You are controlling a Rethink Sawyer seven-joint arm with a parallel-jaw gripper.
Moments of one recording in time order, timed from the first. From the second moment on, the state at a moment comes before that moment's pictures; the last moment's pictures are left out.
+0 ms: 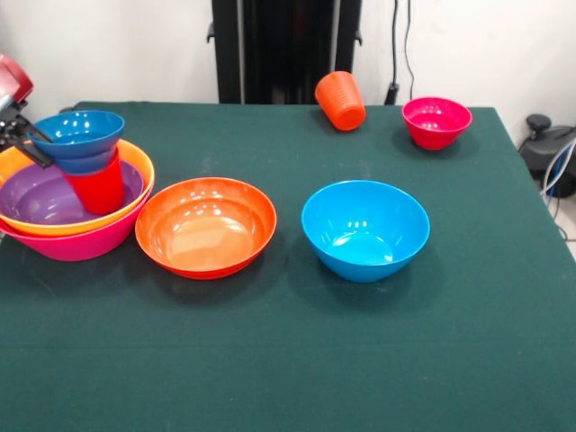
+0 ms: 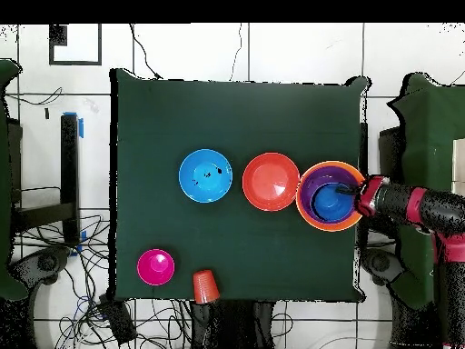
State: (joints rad) arm -1.53 -0.07 1.13 1.39 -0.55 1.25 0.49
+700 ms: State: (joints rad) arm -1.54 -0.07 1.13 1.37 -0.55 1.25 0.49
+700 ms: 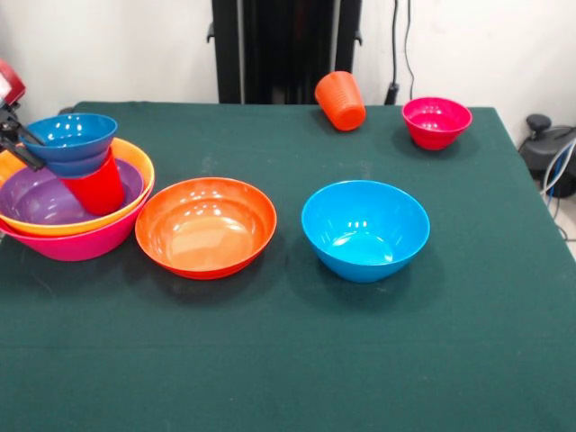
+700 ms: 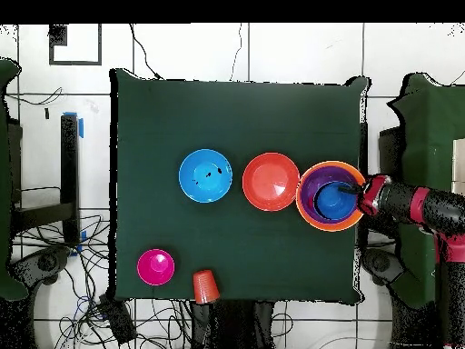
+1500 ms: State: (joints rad) arm -1.58 -0.07 1.13 1.39 -0.55 1.25 0.49
